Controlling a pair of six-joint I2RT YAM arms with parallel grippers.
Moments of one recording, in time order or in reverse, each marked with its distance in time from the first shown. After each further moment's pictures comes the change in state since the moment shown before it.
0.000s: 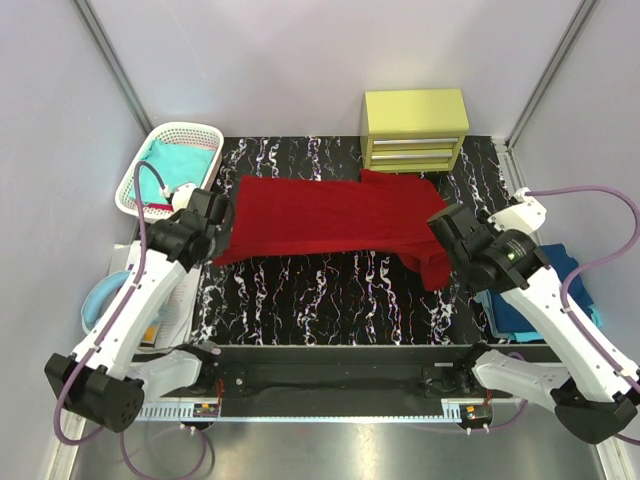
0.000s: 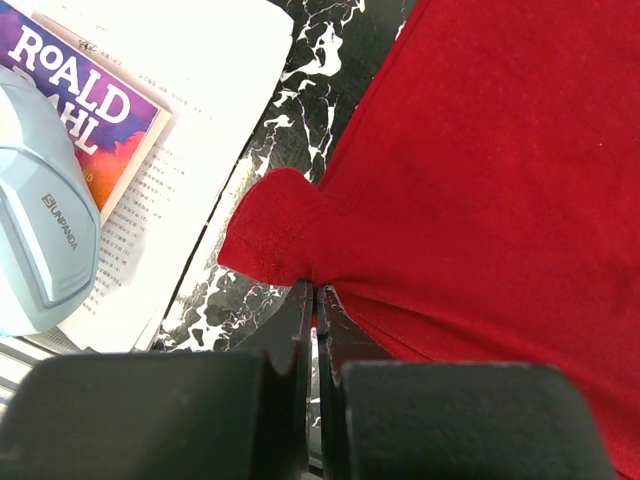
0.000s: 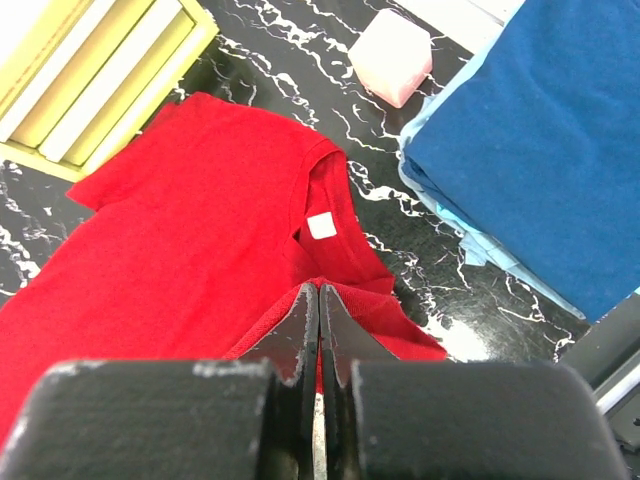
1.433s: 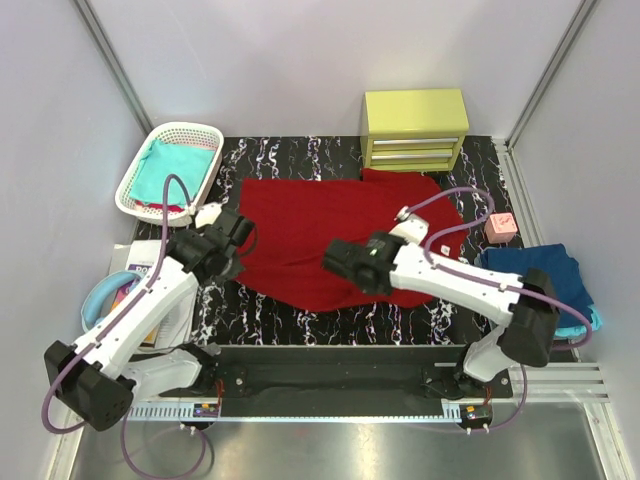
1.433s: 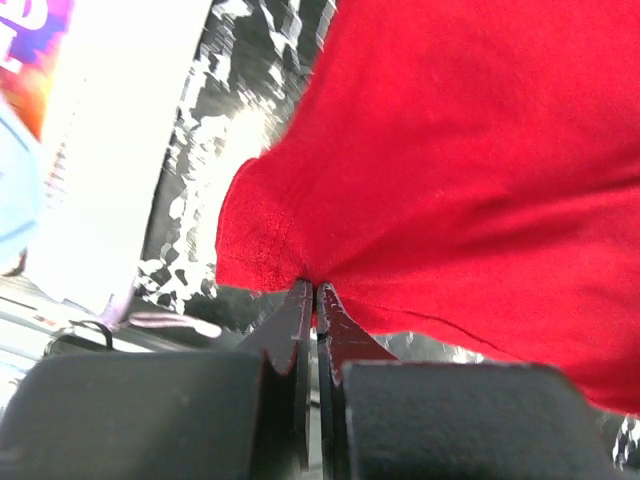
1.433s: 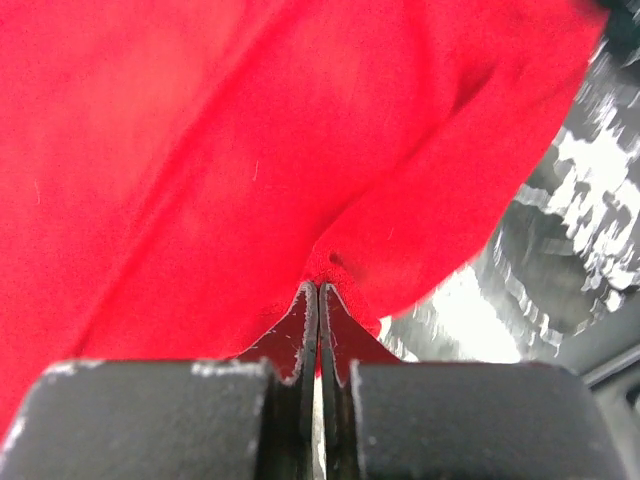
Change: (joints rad) left arm -0.217 -0.005 -0.082 -0.089 0.009 -0.130; right arm 0.463 0.536 0.053 -0.010 -0.130 0.463
